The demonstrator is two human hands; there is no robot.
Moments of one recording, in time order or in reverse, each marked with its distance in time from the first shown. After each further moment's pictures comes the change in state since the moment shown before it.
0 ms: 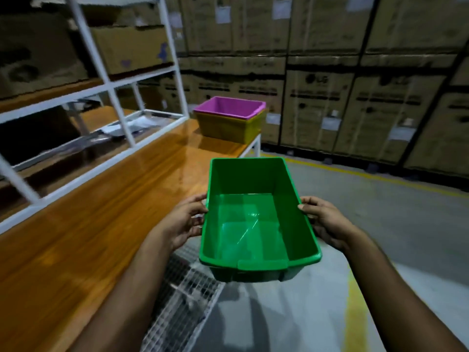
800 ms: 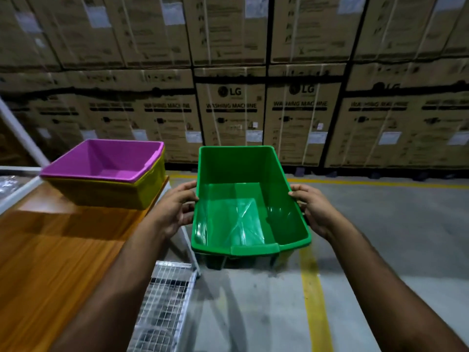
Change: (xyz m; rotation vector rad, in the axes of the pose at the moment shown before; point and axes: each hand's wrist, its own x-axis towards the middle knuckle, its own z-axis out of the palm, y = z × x) left_hand 0.375 0.138 0.230 0.095 -0.303 0.044; right_hand 0.236 -0.146 -0.233 -0.017 0.431 -0.124
